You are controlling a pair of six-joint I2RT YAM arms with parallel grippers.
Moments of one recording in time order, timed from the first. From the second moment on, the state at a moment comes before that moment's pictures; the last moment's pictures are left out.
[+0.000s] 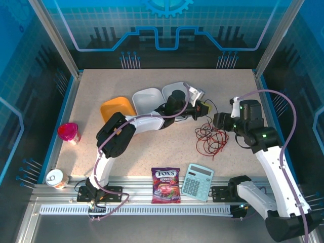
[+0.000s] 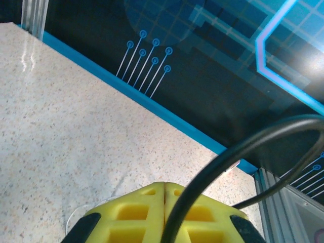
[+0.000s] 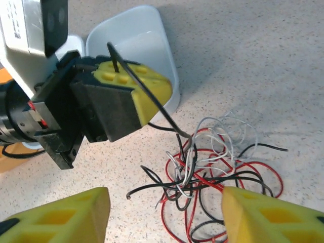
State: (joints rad) left arm -0.75 2.12 1.46 0.50 0.53 -0.41; right arm 0.16 0.87 1.04 -0.89 -0.12 0.32
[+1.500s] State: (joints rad) left arm -0.78 2.12 1.37 0.65 0.47 -0.46; right arm 0.03 1.09 0.68 -0.53 -0.26 0.60
